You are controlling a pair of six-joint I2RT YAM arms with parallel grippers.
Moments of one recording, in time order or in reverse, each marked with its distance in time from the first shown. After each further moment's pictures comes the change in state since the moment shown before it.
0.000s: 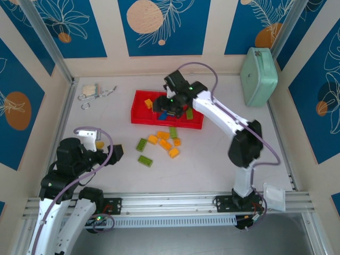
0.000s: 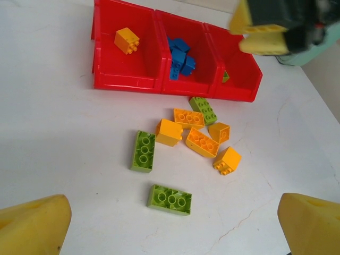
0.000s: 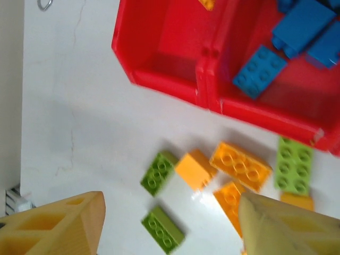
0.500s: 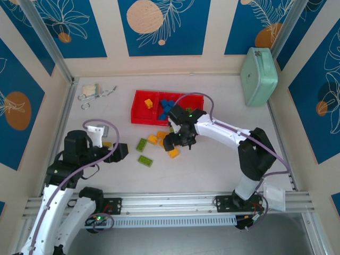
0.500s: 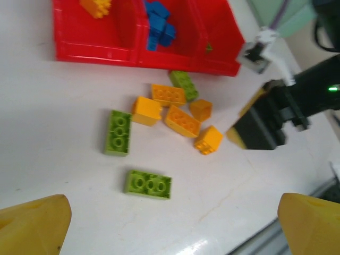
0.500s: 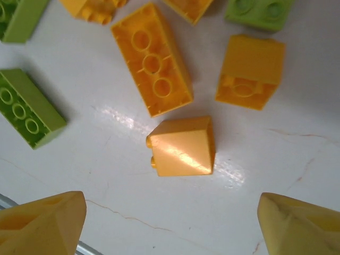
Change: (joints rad) left arm -0.016 0.130 -0.004 0.022 0.140 0.004; right arm 0.123 -0.118 -0.463 -0.022 0.068 -0.245
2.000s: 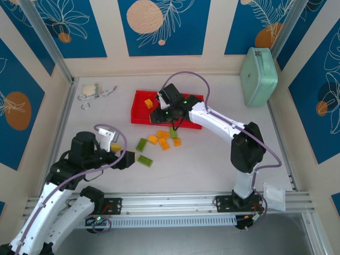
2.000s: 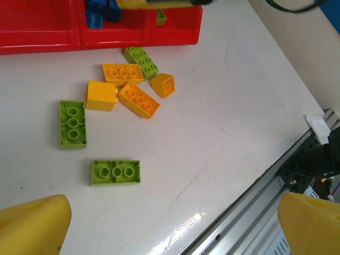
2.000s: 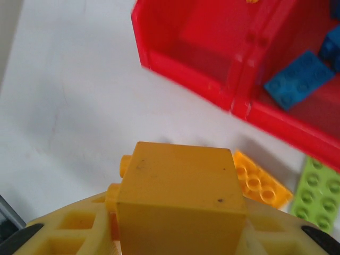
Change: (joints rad) left arm -0.179 0.003 -0.003 0.007 -0.026 0.021; right arm -0.037 0.151 0.338 0.256 -0.032 0.137
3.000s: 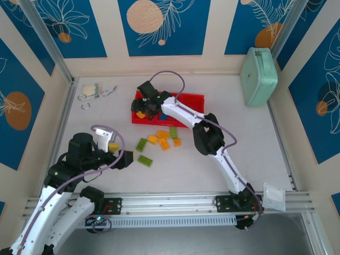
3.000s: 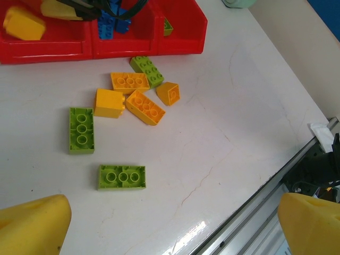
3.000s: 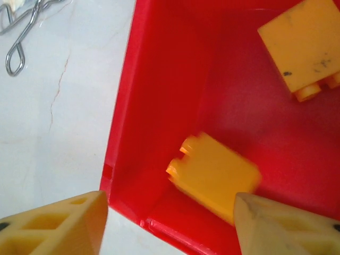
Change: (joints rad) left arm 0.021 -0.032 0.000 0.000 -0.015 0.000; right arm 0.014 0.584 0.612 0.002 0.105 0.255
